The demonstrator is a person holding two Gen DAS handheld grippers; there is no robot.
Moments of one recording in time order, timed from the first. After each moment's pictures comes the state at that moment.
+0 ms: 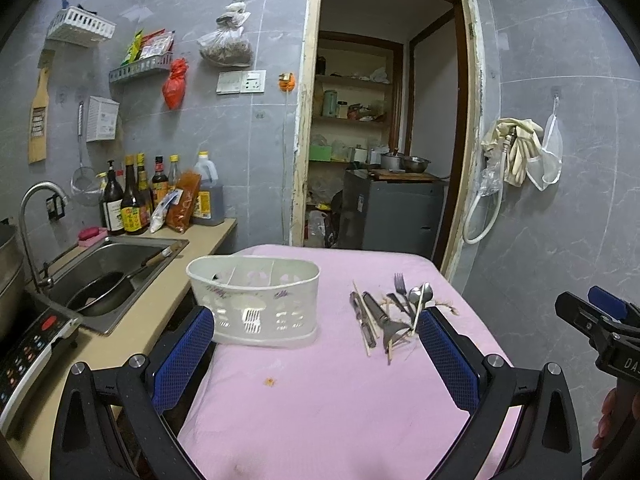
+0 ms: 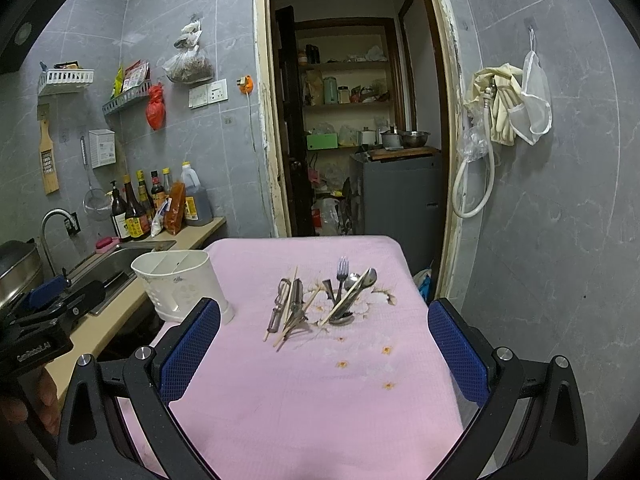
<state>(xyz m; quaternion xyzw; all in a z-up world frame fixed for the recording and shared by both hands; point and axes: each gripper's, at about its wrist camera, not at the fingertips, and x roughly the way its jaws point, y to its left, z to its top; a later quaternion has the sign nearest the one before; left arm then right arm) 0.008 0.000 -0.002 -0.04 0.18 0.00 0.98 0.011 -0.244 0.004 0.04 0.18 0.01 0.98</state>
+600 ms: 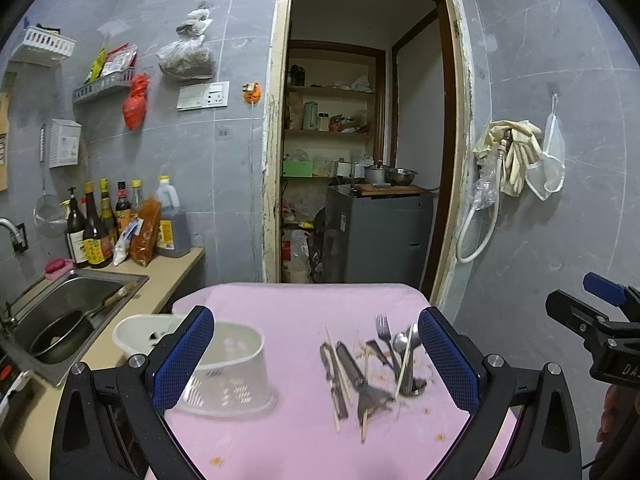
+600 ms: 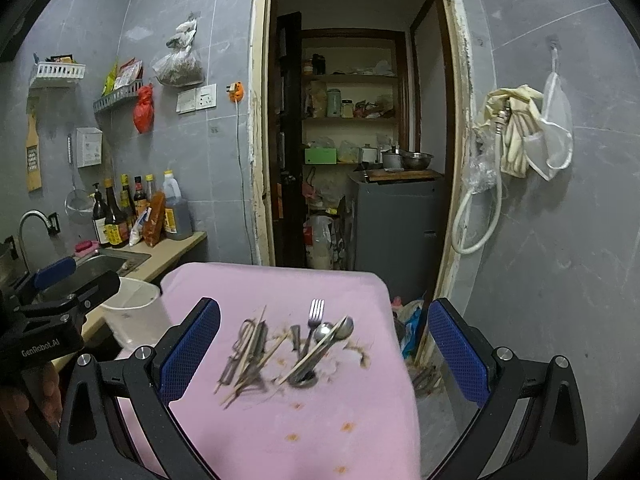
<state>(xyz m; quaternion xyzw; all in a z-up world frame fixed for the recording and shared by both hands) 0.115 -0.057 0.013 -0.02 0.16 -0.02 0.99 0.132 -0.284 0.025 0.00 0.17 0.02 0.99</state>
